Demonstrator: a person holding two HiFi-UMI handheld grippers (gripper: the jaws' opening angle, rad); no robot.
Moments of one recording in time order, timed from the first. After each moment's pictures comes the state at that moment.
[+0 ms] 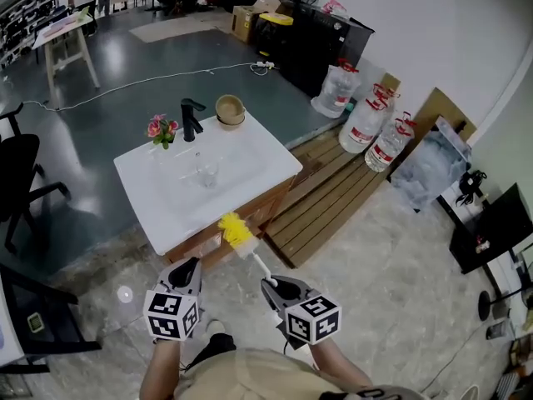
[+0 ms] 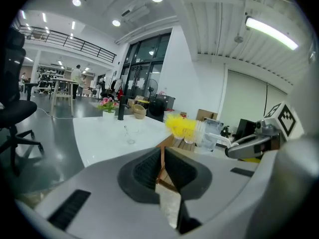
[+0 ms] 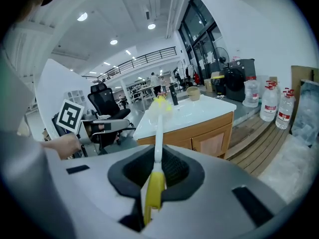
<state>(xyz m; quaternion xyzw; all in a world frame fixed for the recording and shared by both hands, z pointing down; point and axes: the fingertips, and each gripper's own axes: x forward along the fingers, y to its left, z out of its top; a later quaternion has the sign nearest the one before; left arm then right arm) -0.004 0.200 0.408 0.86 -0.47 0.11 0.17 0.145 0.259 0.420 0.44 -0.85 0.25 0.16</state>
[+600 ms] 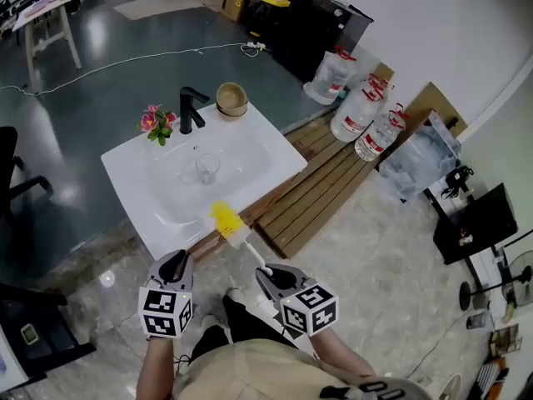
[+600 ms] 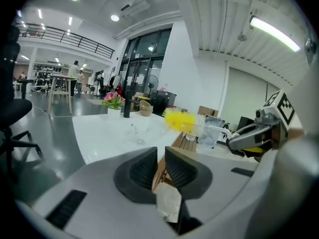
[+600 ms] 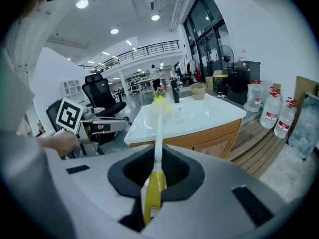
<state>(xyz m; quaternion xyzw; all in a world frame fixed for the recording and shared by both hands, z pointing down) -0.050 0.131 0.432 0.86 -0.46 0.12 0.18 0.102 0.186 0.425 0.45 -0.84 0.24 0.21</state>
